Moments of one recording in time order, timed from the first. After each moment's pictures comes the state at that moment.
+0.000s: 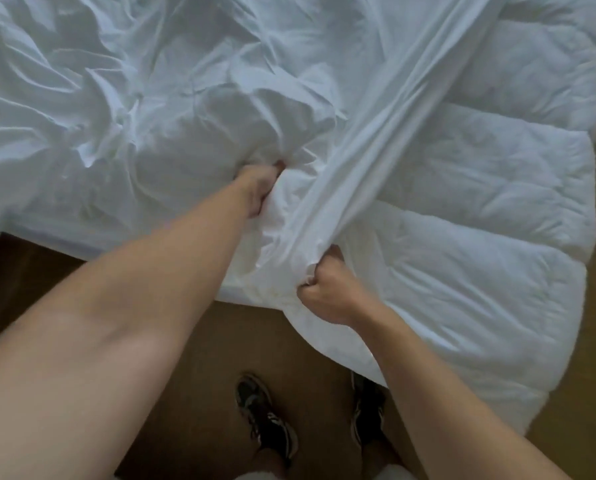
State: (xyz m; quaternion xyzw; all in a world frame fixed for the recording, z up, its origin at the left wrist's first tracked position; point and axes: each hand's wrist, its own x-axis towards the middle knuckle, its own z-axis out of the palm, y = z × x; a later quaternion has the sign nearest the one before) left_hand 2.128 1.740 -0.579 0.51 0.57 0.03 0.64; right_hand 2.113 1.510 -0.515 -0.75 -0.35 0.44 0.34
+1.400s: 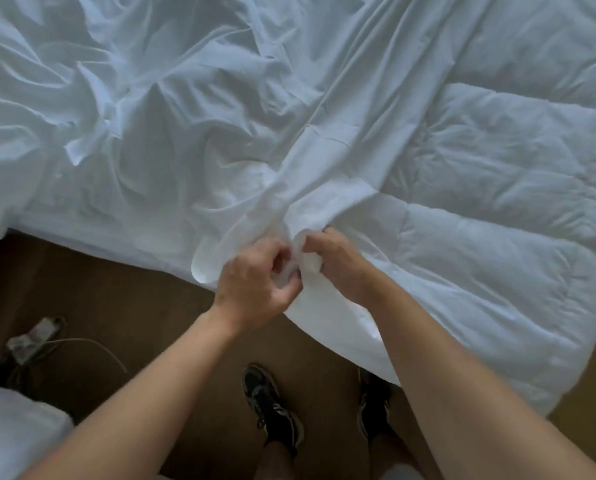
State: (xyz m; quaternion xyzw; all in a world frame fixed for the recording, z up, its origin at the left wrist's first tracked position) left_hand 2.005 1.613 -0.535 0.91 0.24 0.13 0.30; right_hand 2.152 1.520 -0.532 -0.55 -0.16 0.60 0.56
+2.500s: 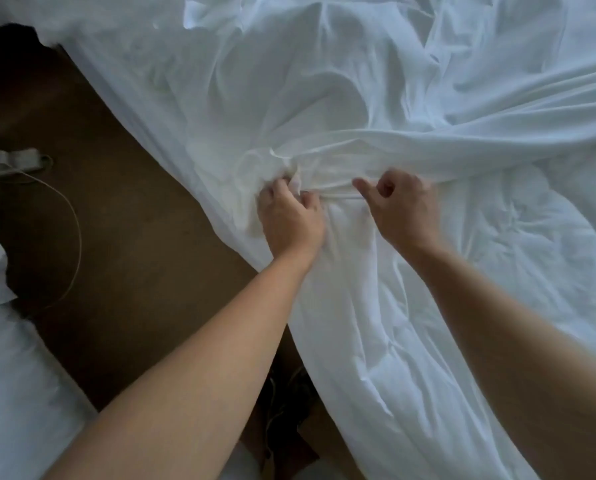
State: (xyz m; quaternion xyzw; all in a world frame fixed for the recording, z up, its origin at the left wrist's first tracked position) left_hand 2.061 1.641 -0.588 0.50 0.74 0.26 0.36; right_hand 2.215 1.619 -0.562 -0.82 -0.51 0.19 0.18
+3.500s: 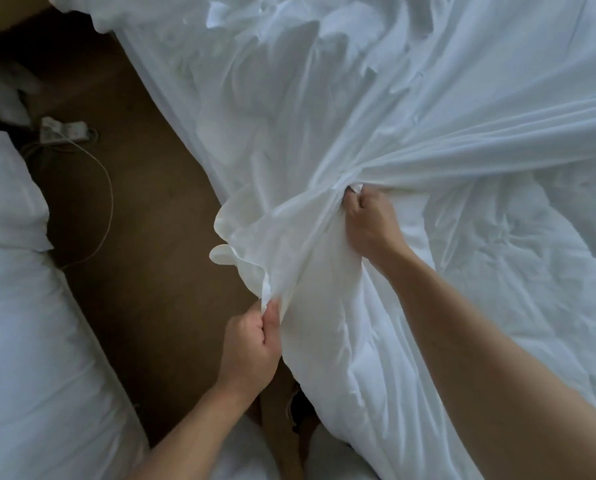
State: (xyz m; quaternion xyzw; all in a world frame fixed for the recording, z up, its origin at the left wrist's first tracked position) left_hand 2.002 1.445 -0.550 0.58 0.66 0.25 0.40; right_hand 2.201 1.595 -0.534 -0.76 -0.47 0.40 0.20
